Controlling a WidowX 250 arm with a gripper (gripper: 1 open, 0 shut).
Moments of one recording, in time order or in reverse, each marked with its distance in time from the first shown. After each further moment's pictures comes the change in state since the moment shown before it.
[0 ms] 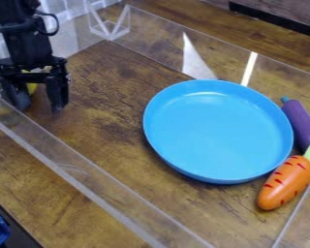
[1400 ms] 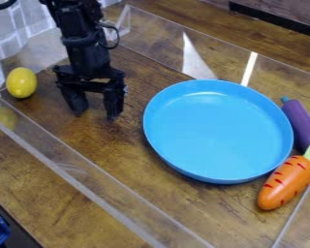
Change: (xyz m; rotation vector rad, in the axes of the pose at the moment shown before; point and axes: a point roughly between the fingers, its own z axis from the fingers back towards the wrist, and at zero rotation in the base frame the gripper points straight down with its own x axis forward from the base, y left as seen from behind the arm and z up) arm 0.028 -0.061 -0.021 0.017 -0.091 -0.108
